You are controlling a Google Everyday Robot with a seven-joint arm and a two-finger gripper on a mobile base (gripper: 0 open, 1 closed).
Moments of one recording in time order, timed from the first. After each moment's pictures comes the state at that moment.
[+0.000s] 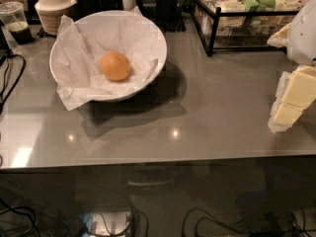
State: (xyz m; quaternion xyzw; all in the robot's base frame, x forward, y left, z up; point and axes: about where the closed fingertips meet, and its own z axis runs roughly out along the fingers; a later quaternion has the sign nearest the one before) arm 0.438 -0.217 0.976 -0.60 0.78 -0.03 0.16
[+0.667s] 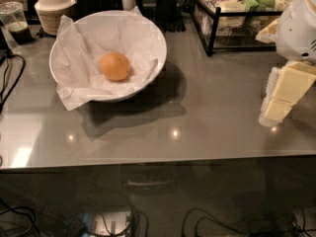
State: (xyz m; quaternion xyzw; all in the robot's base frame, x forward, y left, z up) arm 0.445 -0.199 0.980 -0.62 0.76 -0.03 0.17
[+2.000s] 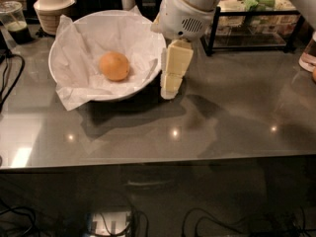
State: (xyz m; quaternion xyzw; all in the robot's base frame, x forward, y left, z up) arm 0.522 -0.017 0.967 -0.74 0.64 0.06 0.20
